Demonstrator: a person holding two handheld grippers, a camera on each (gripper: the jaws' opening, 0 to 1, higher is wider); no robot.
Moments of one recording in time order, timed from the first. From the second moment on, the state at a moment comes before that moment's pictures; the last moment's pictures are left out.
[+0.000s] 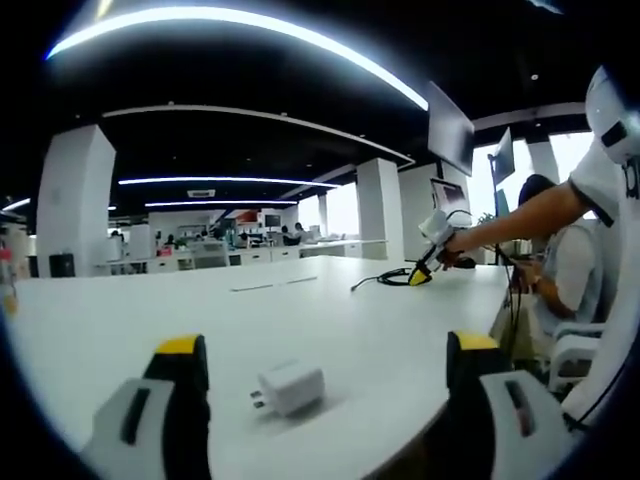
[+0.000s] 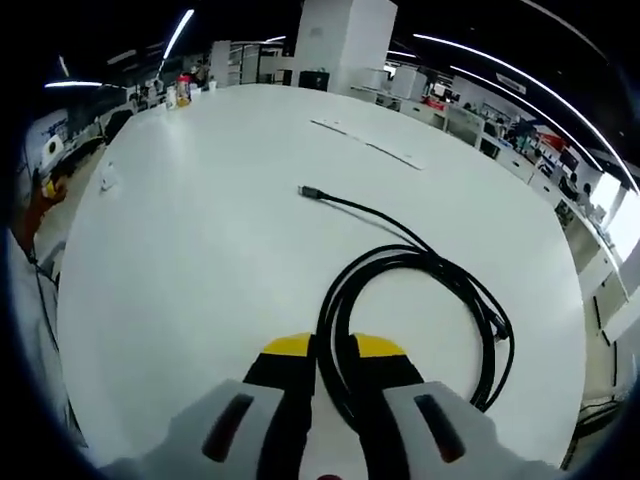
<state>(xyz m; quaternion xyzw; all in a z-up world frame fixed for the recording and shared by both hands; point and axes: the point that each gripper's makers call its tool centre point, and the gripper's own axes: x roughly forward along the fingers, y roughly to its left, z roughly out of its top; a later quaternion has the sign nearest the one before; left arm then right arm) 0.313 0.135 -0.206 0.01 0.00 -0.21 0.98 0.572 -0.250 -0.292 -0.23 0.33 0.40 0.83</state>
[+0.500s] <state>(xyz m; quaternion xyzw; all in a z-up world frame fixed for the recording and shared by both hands) 0.312 0.136 -0.207 0.02 0.00 -0.21 0.98 0.571 -0.250 -0.295 -0.21 0.37 0.39 0.82</state>
